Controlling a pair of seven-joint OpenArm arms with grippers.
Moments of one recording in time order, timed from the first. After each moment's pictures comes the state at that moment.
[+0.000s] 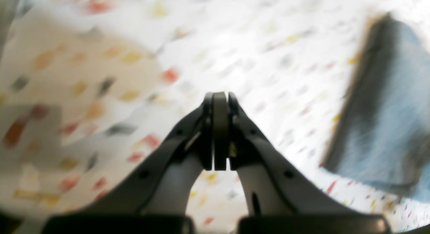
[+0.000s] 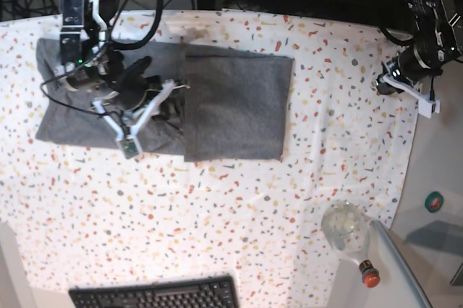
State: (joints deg) left arm 13.9 -17.5 -32.6 80.4 -37.4 -19.4 52.0; right arm -11.3 -4.7 1.6 97.7 11.5 18.9 -53.2
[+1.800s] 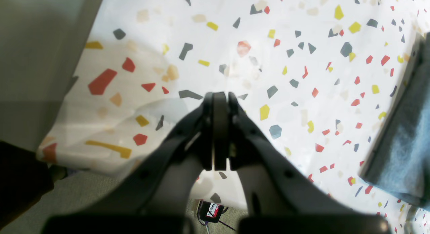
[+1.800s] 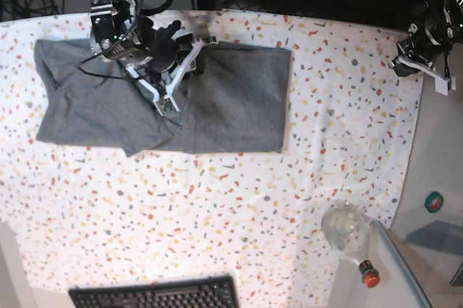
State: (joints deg) left arm 19.6 -18.4 -36.5 79.7 -37.5 -19.5 45.5; right arm -16.7 -3.7 -6.1 92.3 10.9 18.2 -49.5
